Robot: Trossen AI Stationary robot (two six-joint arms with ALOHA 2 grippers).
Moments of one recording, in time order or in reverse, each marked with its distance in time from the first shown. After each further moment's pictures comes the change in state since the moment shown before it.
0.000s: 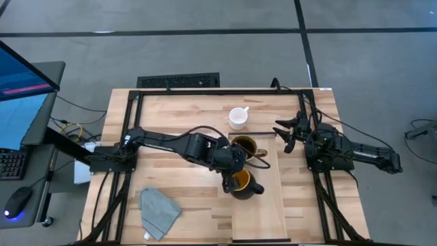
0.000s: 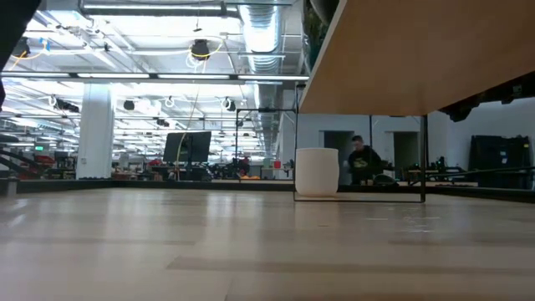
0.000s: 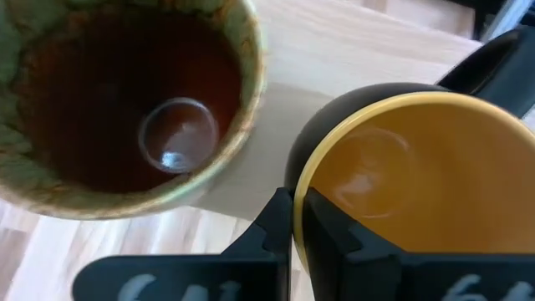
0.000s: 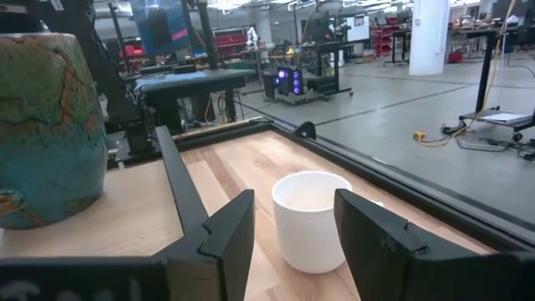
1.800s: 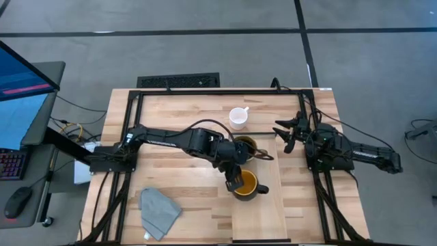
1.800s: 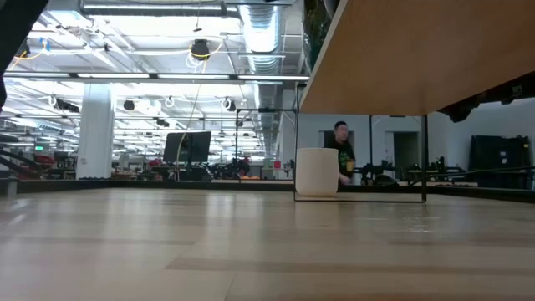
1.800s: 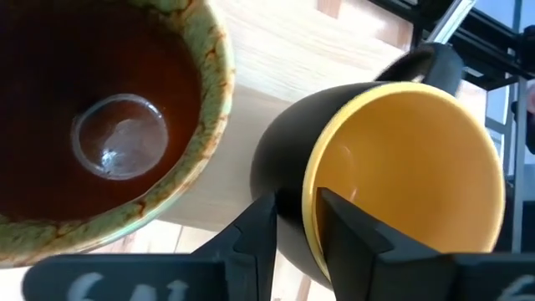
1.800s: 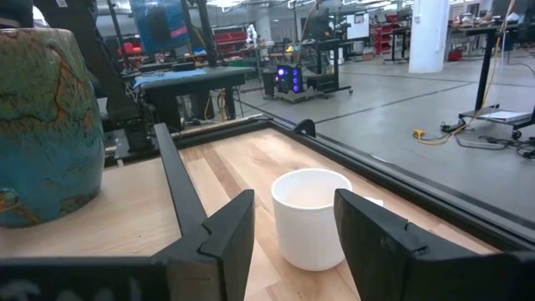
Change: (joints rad) left arm 0.039 0.014 0.003 0.064 0.196 -0.052; right arm 0.000 0.007 0.000 0.000 -0.001 0.000
